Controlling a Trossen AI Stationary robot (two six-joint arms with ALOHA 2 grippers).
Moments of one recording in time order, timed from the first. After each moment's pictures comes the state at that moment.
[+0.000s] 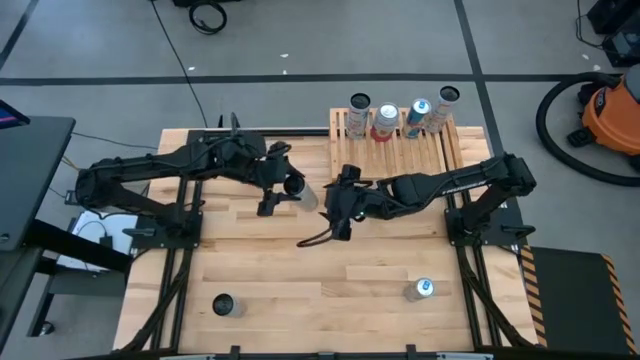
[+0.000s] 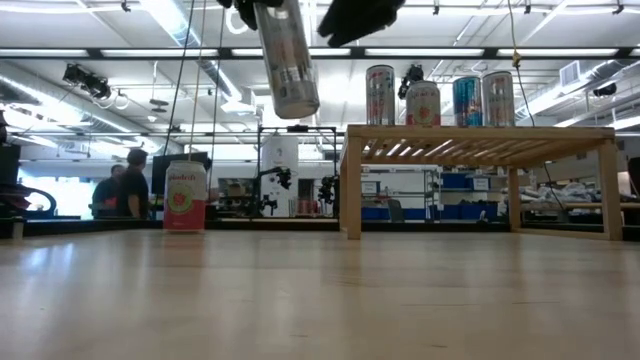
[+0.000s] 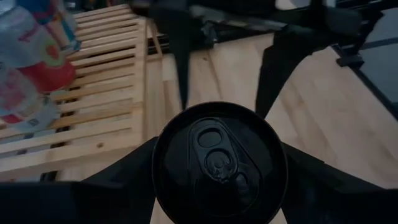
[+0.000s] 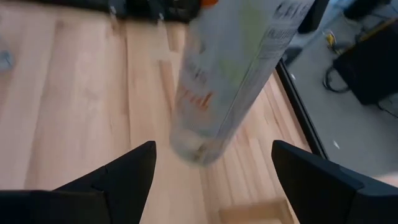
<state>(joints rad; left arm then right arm) 0.15 1.28 1.25 -0.50 0.16 0.27 0.18 1.62 1.46 -0.56 0.47 0.02</state>
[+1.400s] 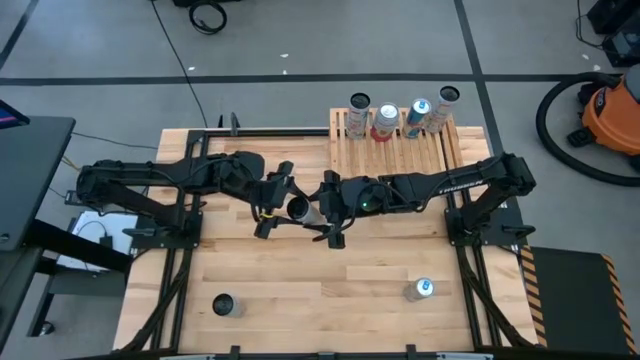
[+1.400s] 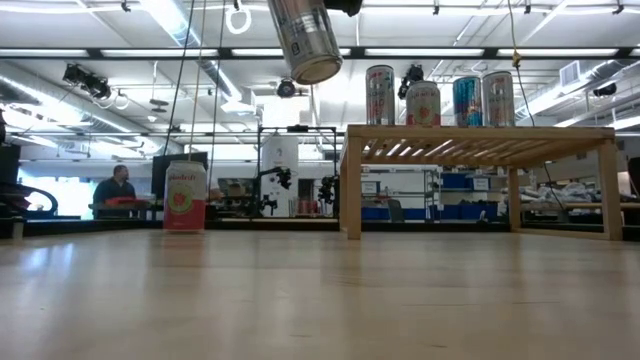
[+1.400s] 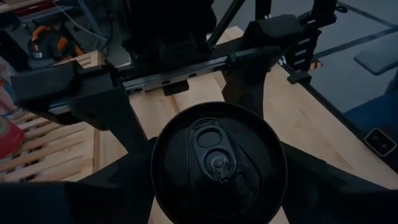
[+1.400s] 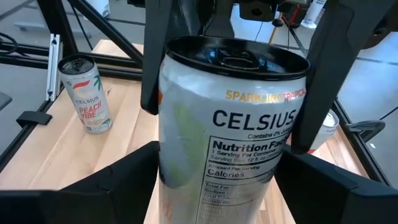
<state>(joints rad) 0.00 1.28 1.25 -0.40 0.16 0.30 0.16 1.62 1.41 -0.24 0.14 -0.07</state>
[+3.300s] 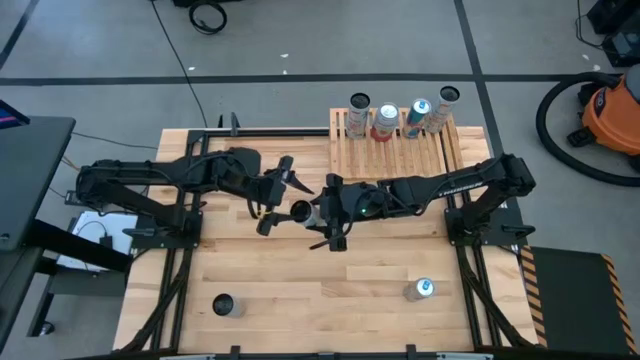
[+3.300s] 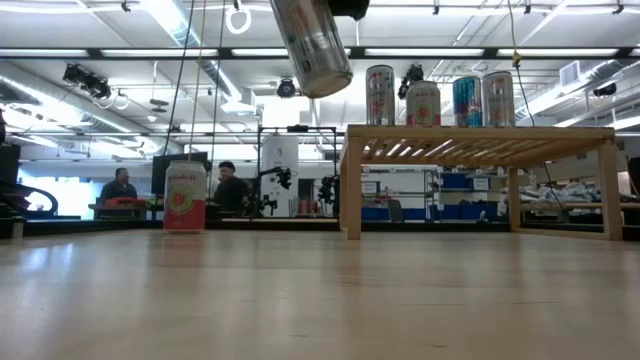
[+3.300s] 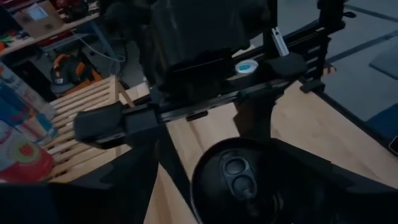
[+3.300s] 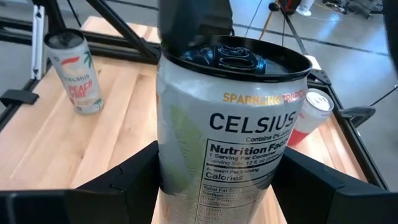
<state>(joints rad) 0.00 1.27 1.25 -0.34 0.16 0.37 0.17 1.62 1.41 -0.29 0.22 -0.09</state>
